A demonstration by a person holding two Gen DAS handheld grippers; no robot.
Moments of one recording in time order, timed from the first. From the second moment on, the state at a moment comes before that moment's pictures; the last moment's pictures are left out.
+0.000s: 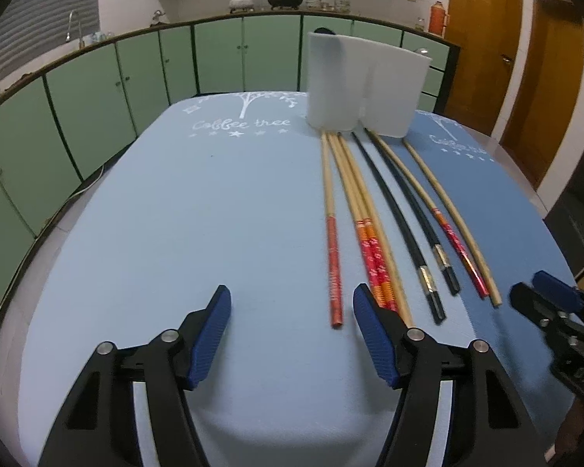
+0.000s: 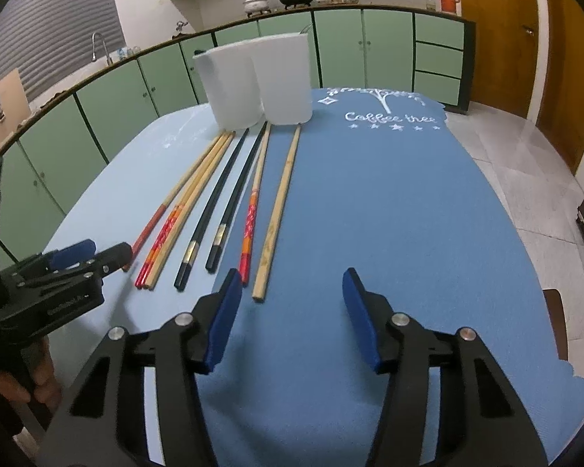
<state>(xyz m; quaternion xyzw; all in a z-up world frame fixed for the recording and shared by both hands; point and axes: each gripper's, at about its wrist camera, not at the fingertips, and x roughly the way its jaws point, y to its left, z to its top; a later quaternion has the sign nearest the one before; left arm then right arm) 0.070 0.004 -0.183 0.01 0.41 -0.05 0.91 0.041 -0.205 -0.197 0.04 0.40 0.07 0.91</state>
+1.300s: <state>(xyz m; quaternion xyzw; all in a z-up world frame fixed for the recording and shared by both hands) 0.076 -0.015 -0.192 0.01 0.42 -0.05 0.91 0.053 -0.189 -0.211 -0.01 0.40 0.05 0.91</state>
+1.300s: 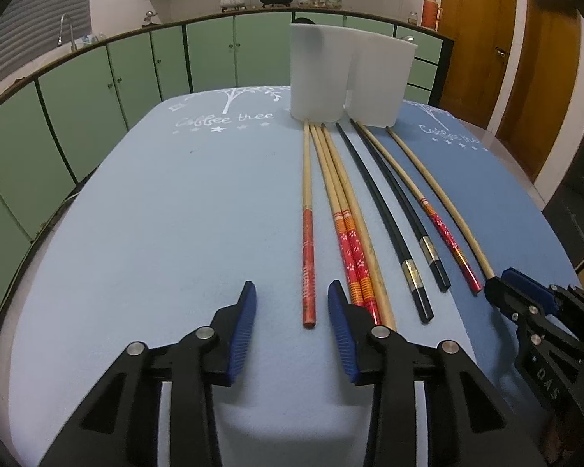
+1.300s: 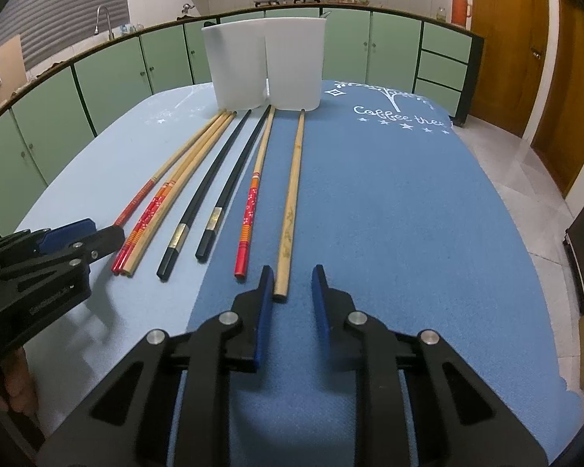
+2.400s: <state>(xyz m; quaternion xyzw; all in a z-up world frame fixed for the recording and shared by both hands) 0.068 -0.003 -0.036 0.02 0.26 -0.09 0.96 0.060 -0.231 -0.065 0.03 0.28 0.09 0.95</state>
